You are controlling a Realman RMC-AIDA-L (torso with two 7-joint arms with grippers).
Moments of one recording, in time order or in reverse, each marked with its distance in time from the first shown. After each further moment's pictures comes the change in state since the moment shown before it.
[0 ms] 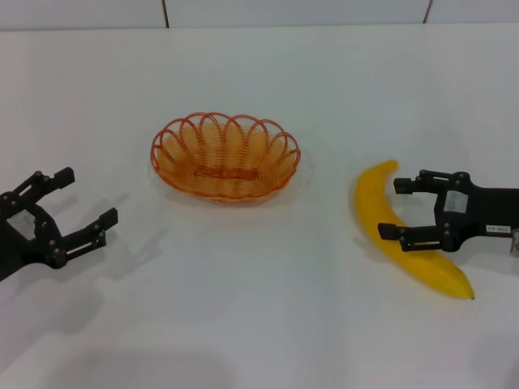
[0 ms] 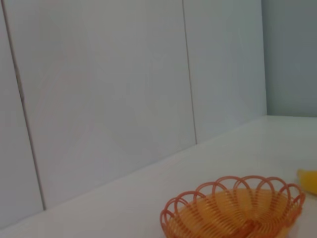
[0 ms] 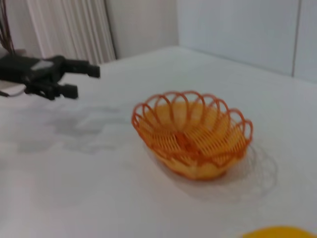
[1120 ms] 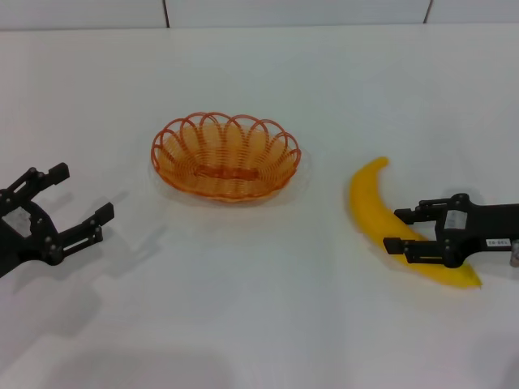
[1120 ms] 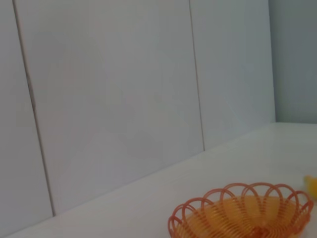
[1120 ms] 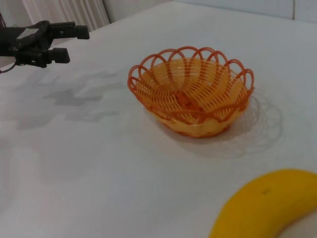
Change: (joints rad) left arm 0.005 -0.001 0.000 -0.013 -0.035 0.007 0.021; right arm 0.015 0.000 -0.005 -0.010 -0.112 0.018 0.150
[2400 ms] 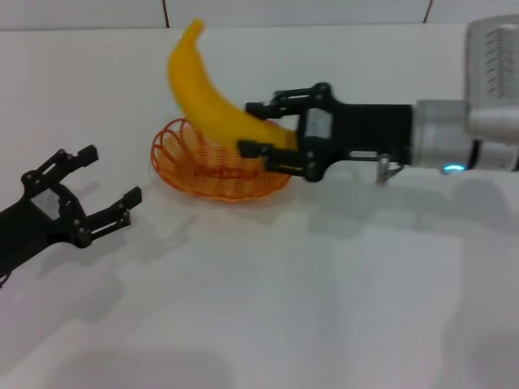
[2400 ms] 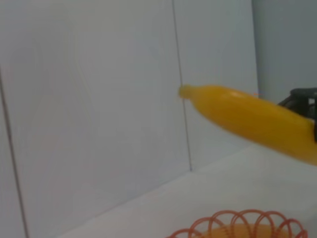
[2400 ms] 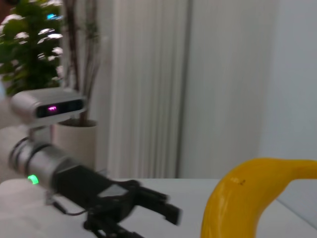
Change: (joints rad) left arm -0.081 -0.002 0.007 -0.088 -0.027 0.012 0.052; right arm 0.223 0.098 -0.242 0.048 0.472 0.009 -0.350
